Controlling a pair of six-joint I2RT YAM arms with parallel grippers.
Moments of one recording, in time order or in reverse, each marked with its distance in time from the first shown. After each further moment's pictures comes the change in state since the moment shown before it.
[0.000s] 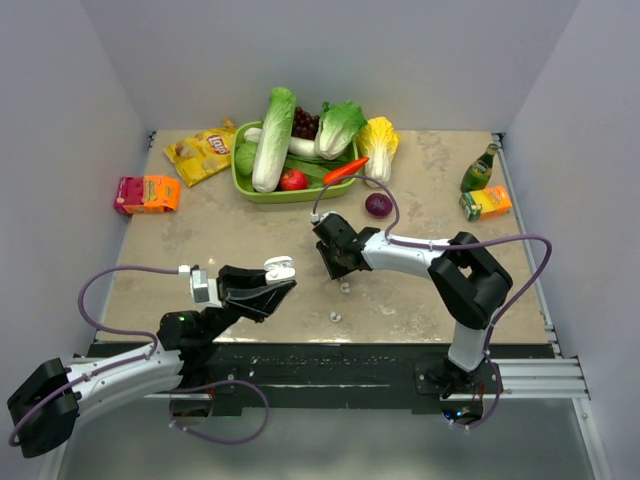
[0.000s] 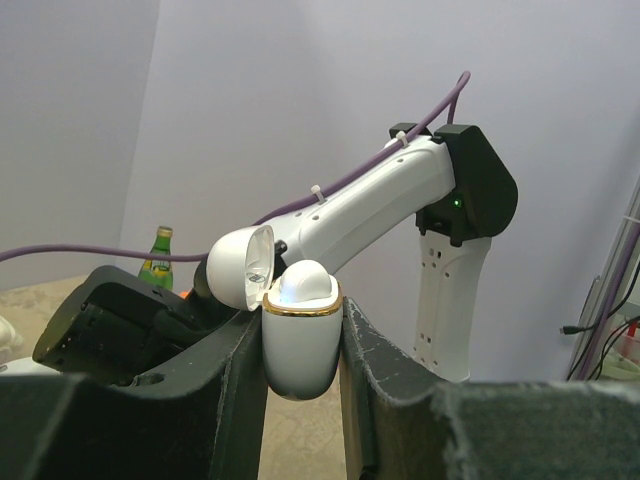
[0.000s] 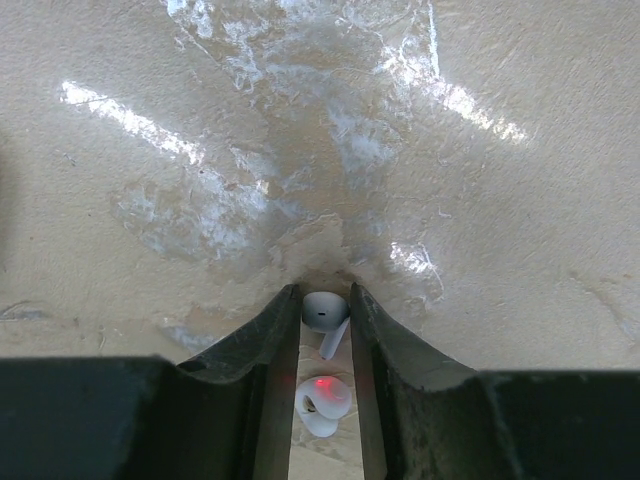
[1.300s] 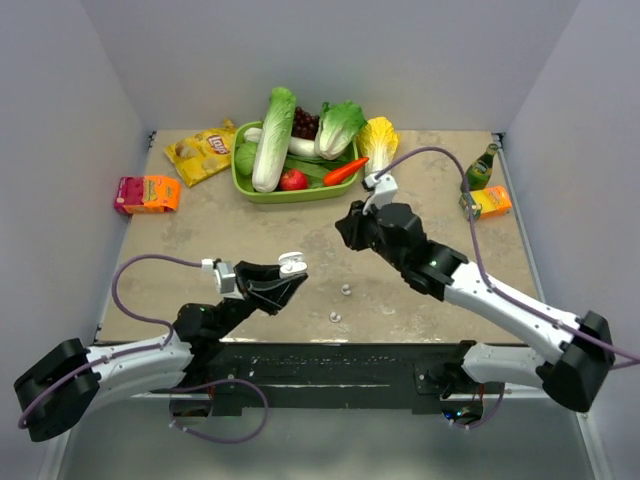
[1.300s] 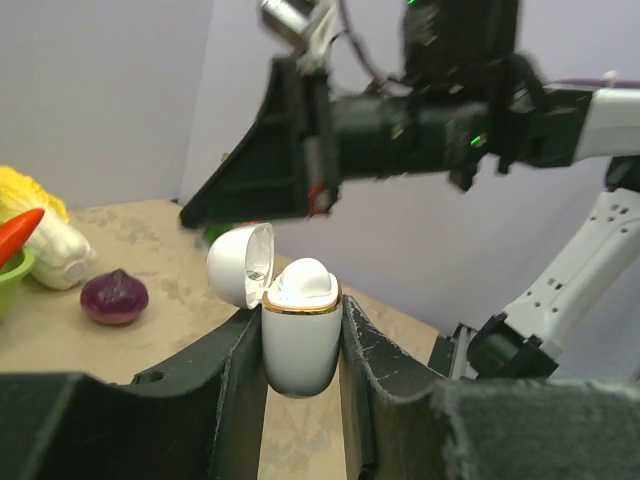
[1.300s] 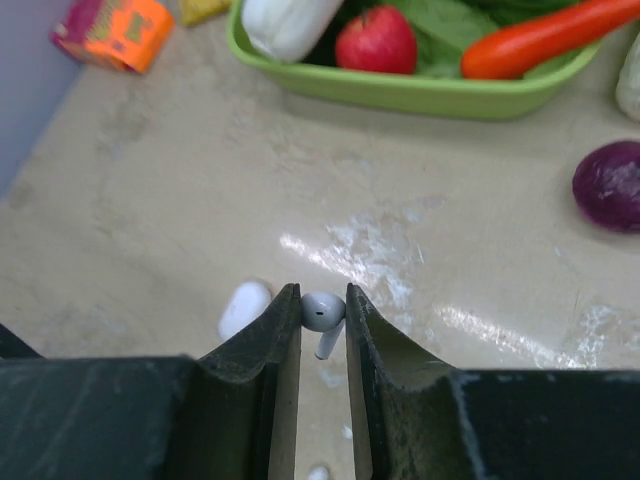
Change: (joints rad) left arm 0.000 0.149 0.000 0.000 -0.072 0.064; right arm 0.003 -0.601 -0.167 0.250 0.088 0.071
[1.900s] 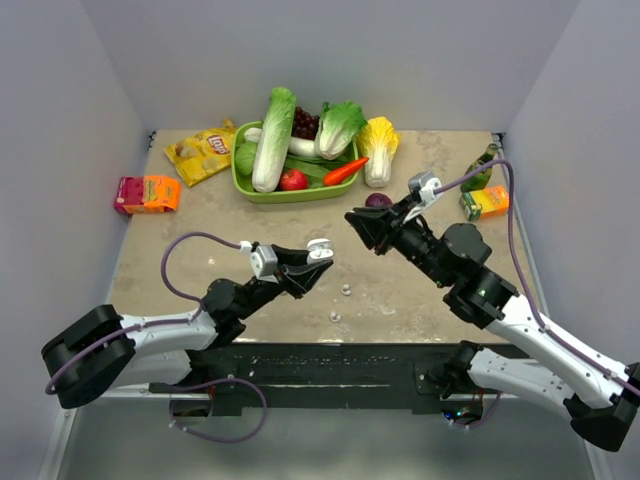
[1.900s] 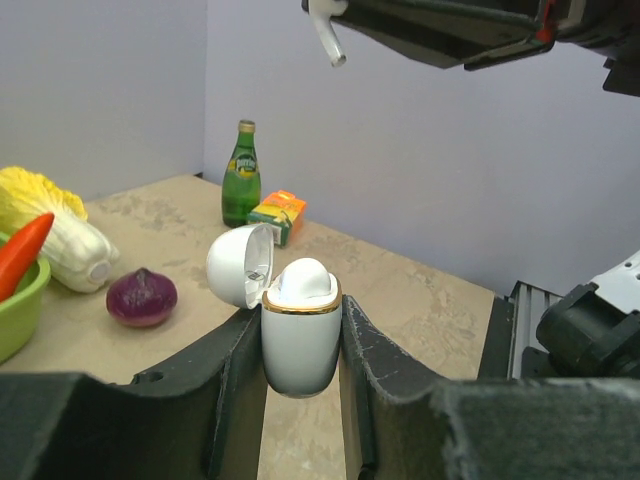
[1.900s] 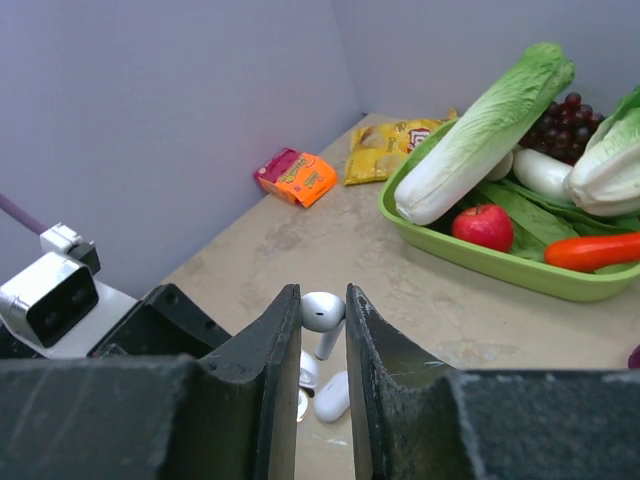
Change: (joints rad) left arm 0.000 0.321 0.181 -0.022 0.024 0.144; right arm 0.001 -0.373 -0.079 0.219 -0.187 -0.085
